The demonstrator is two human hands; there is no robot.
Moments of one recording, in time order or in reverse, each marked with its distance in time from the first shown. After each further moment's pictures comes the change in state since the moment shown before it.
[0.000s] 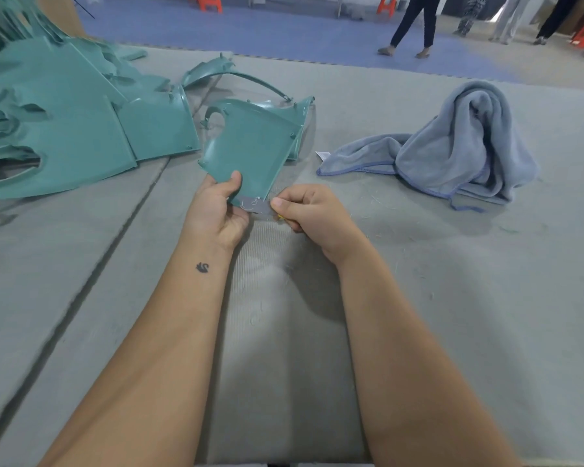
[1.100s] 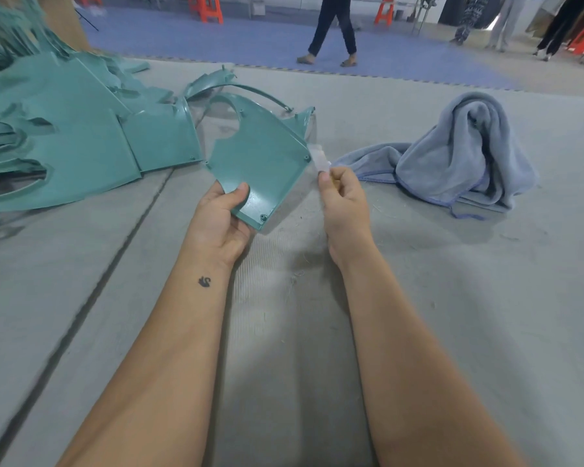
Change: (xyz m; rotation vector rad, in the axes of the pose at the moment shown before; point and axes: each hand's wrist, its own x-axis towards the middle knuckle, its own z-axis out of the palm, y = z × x) left_hand -0.004 0.001 -0.004 0.115 -0.036 -0.028; right_hand 0.010 0.008 -0.009 0.147 0.553 -0.045
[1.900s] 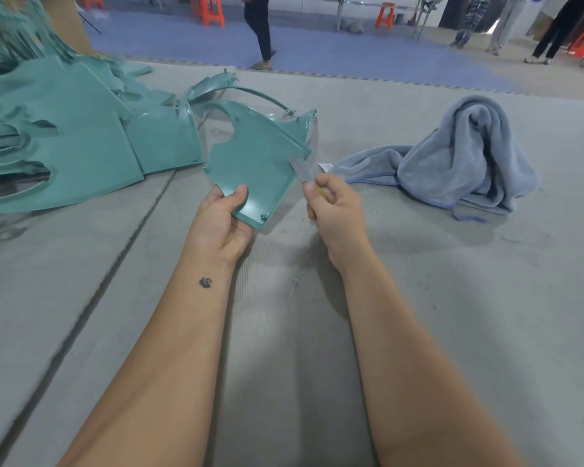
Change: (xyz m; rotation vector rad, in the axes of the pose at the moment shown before) left_hand 0.002 0.001 -0.001 -0.070 -0.022 0.008; right_hand -0.006 -0.001 0.003 -0.049 -0.151 -0.027
